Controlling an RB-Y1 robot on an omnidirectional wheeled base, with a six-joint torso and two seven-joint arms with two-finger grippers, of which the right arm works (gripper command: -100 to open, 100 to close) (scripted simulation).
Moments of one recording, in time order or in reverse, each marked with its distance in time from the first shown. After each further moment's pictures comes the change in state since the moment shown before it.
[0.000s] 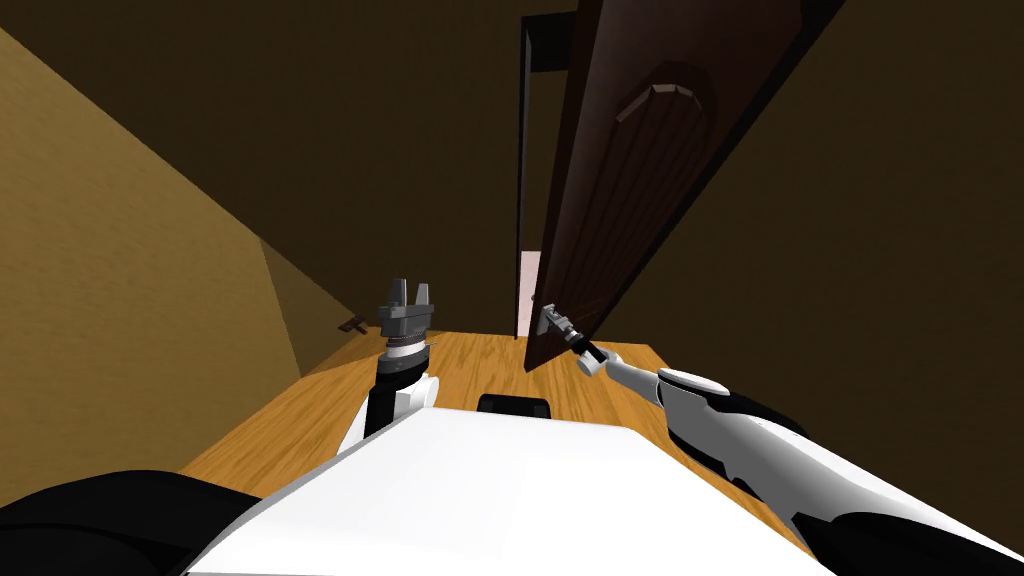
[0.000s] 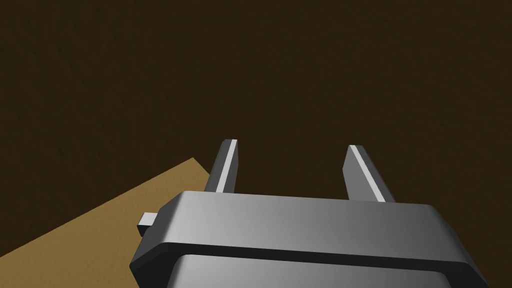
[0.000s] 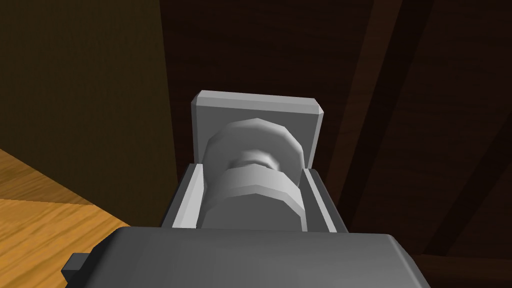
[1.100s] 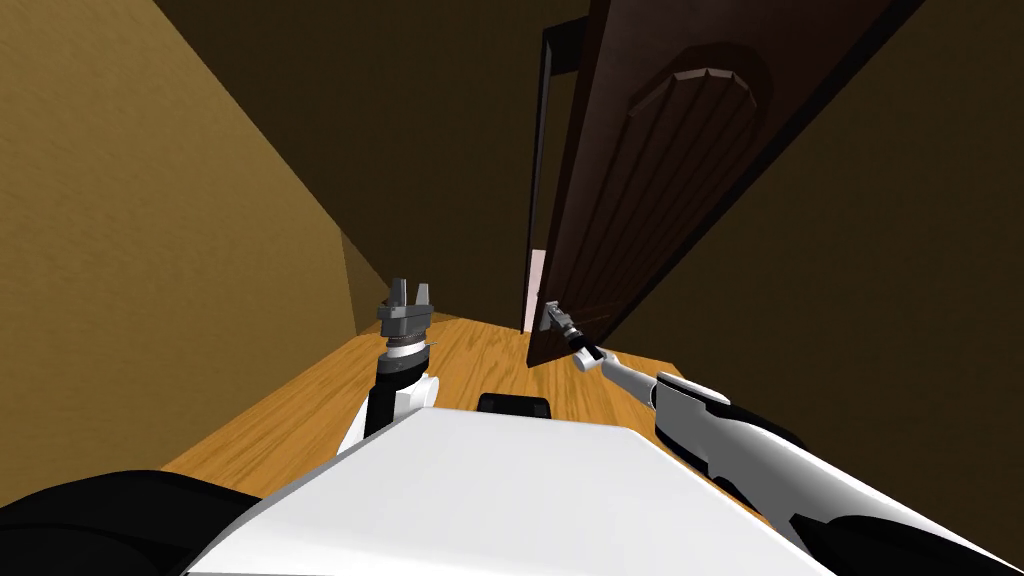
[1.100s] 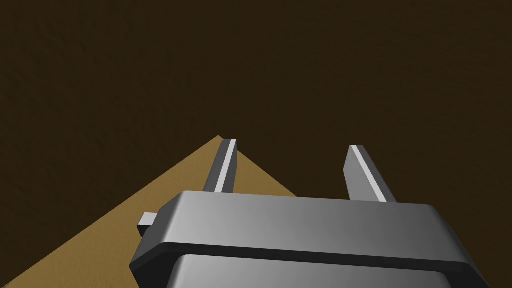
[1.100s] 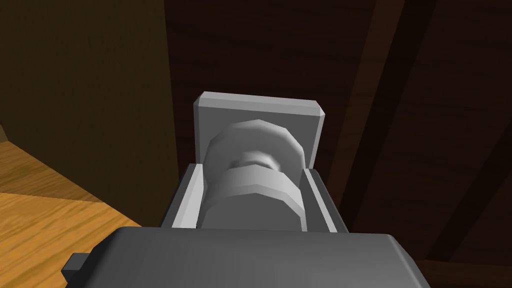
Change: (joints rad) arm 0.045 0.056 -0.185 0.013 0.001 0.071 0.108
